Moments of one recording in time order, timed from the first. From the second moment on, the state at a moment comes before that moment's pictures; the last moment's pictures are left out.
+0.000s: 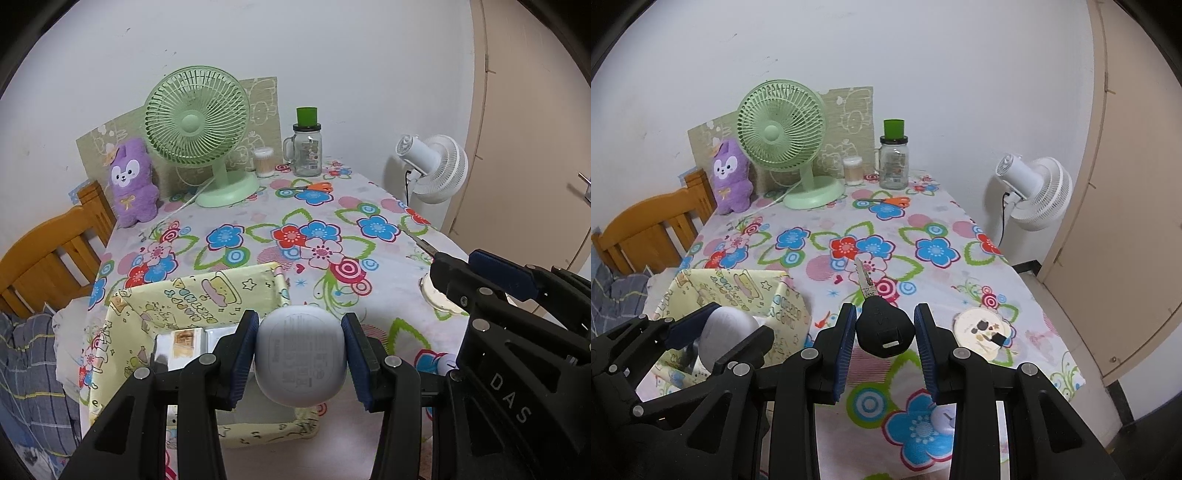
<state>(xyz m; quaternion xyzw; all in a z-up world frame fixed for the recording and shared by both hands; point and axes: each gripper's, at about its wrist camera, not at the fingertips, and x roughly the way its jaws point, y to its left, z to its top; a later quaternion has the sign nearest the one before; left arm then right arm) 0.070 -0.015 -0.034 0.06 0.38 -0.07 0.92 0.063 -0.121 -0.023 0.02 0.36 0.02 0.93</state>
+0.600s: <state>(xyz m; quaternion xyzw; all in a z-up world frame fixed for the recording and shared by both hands) 0.078 0.027 -0.040 0.05 0.39 -0.06 0.92 0.077 -0.070 -0.024 0.00 0.37 0.05 0.93</state>
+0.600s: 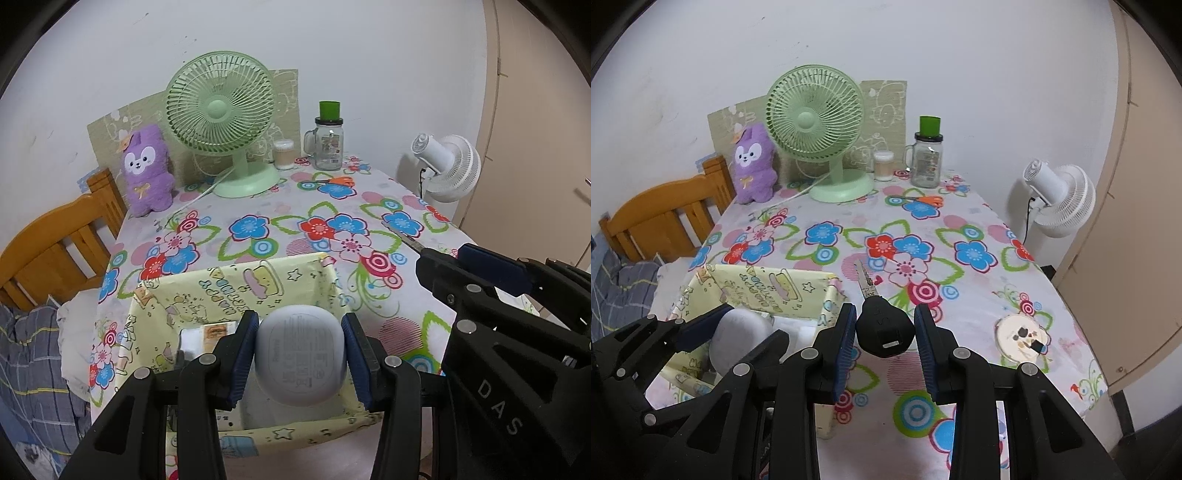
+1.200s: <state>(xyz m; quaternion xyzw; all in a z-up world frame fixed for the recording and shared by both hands) 0.095 0.062 -0.066 0.04 0.42 -0.05 0.91 0.097 -0.025 -0.045 -0.01 0.39 0.07 0.92</state>
